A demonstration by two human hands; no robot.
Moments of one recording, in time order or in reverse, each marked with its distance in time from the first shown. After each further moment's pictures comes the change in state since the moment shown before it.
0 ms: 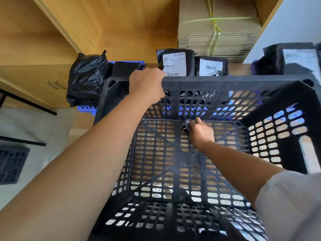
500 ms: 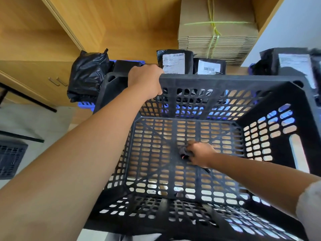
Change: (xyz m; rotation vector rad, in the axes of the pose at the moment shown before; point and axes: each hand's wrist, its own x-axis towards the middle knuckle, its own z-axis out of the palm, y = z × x) left_hand -0.003 0.003 -0.008 -0.090 -0.061 -0.011; right_hand -0.052 0.023 0.001 -0.113 -0.434 -0.312
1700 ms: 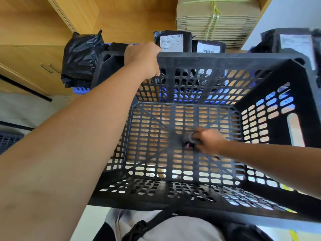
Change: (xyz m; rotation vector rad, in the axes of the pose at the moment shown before) left_hand 0.002 -0.001 0.002 -0.019 0.008 -0.020; right_hand -0.044 0.014 -0.001 0.020 0.137 -0.114
